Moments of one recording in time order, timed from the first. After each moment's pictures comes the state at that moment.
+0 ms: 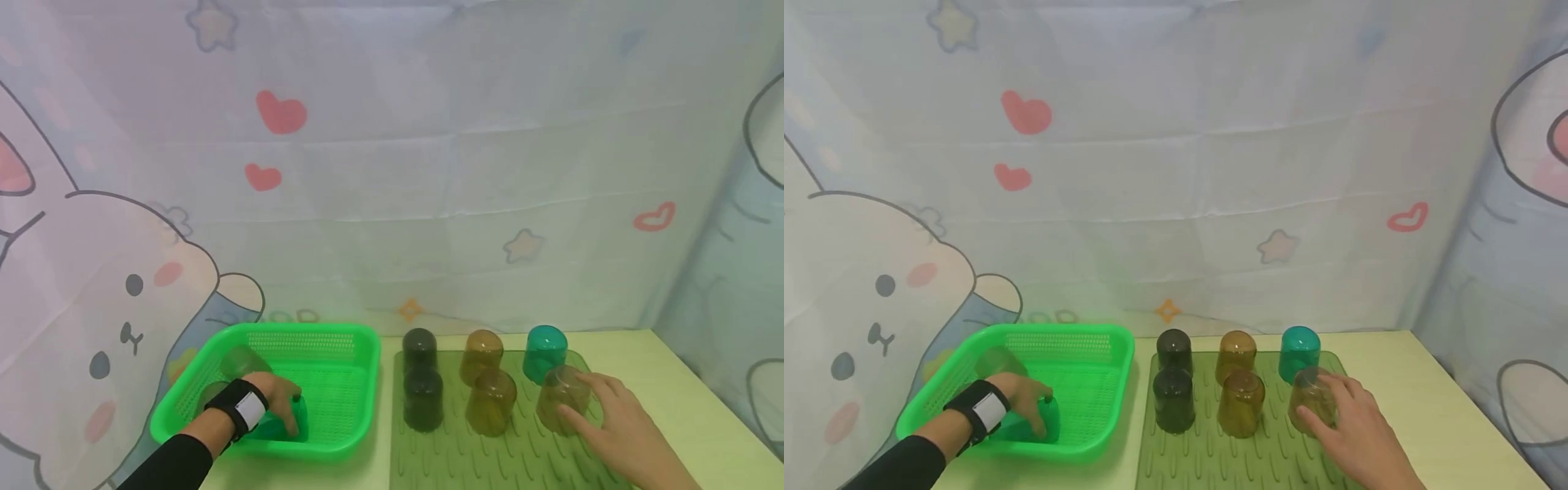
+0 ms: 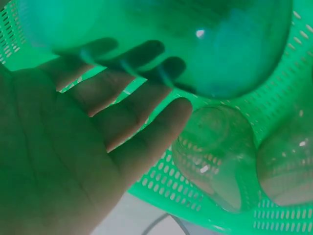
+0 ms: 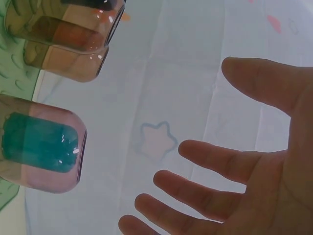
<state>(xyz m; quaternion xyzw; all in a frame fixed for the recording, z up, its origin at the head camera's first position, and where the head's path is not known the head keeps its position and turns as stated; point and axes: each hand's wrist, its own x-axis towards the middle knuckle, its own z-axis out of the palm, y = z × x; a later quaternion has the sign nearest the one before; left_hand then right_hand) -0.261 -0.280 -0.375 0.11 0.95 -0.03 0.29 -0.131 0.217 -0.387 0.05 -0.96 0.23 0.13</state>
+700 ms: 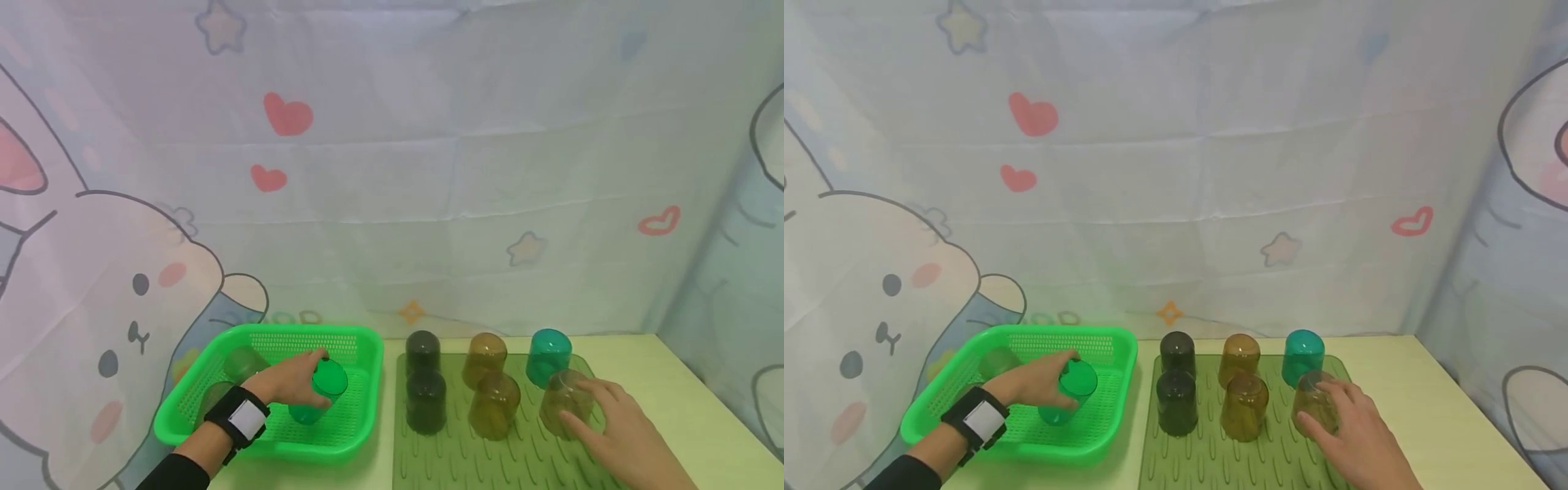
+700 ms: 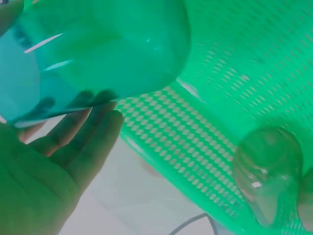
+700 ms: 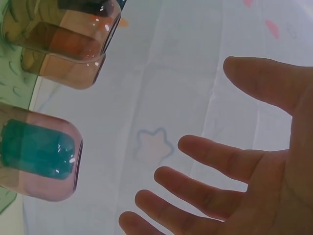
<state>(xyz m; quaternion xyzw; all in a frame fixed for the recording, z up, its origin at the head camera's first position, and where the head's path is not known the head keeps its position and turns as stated) -0.269 -0.270 -0.380 0.24 0.95 0.14 0.10 -0.129 0.210 -0.387 0.07 -0.95 0.24 0.16</state>
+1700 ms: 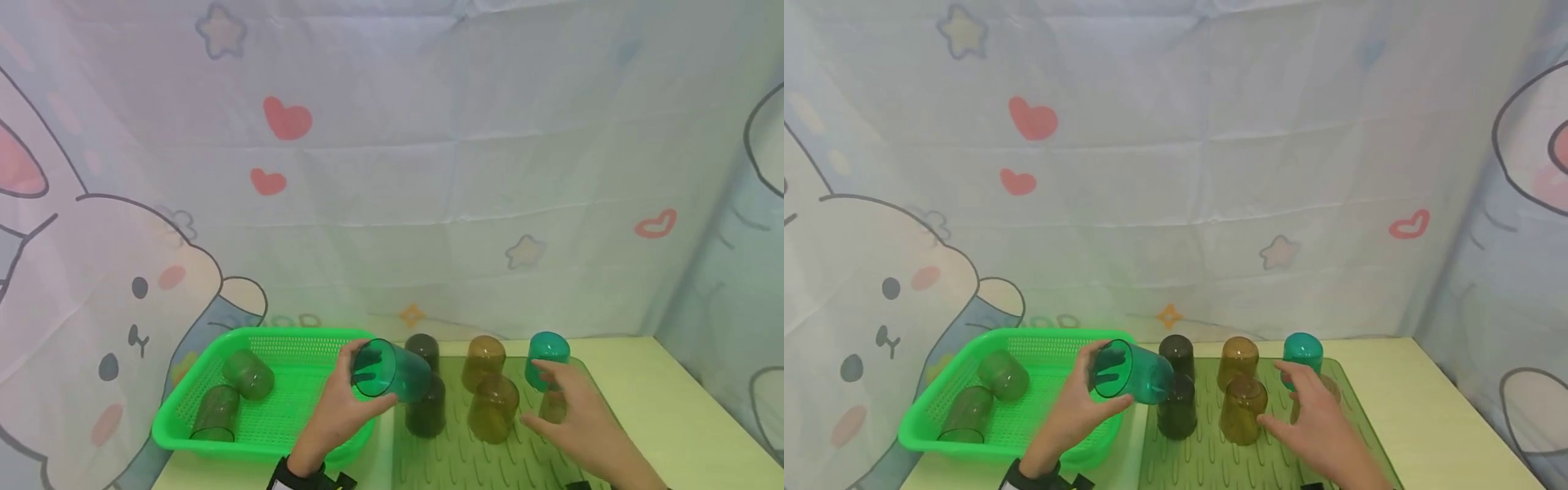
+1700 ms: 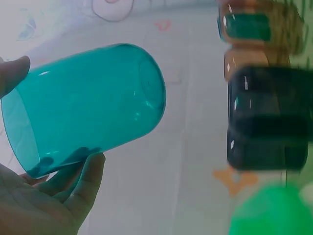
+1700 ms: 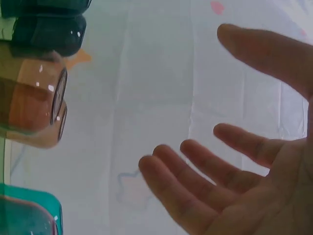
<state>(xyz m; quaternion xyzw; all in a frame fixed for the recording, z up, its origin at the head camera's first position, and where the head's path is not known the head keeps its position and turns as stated) -0.179 -0.169 -0.364 0.22 0.77 0.59 -0.03 -0.135 0.168 -0.366 0.13 -0.91 0.35 0.16</state>
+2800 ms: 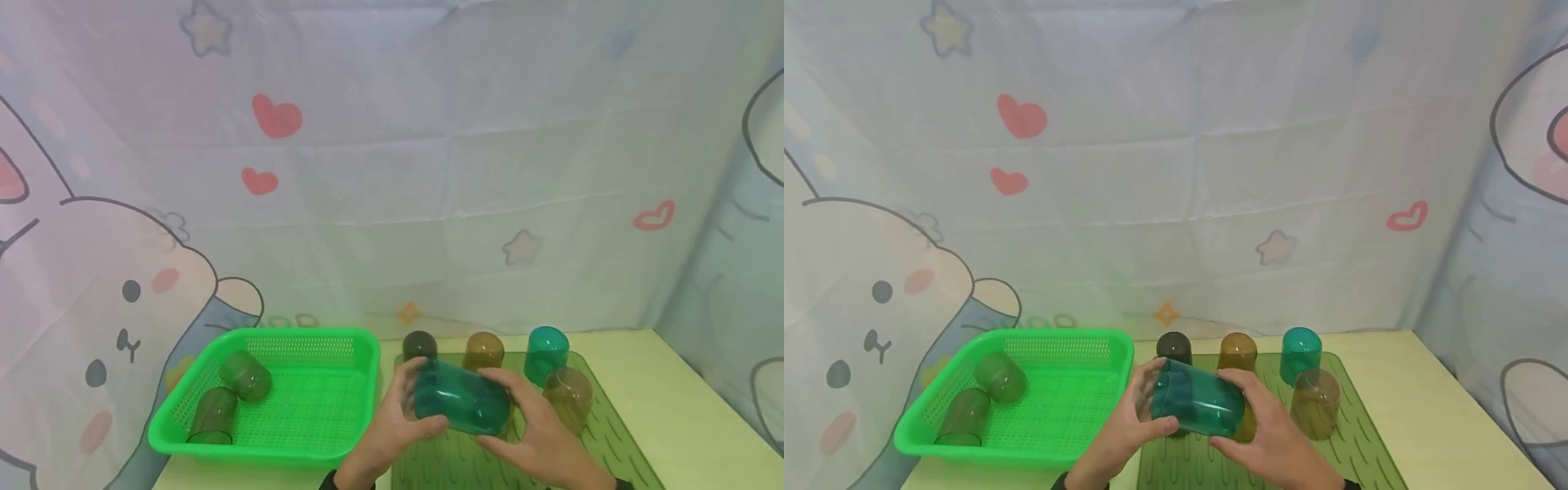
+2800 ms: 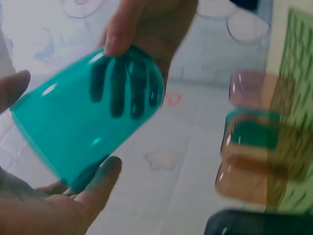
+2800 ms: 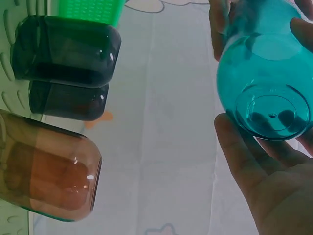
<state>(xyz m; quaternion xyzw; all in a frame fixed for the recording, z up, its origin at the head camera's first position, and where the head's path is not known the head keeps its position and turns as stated) -0.162 -0.110 -0.373 0.27 0.64 0.71 0.12 -0.139 0.126 -0.385 0.31 -0.84 0.40 0.22</state>
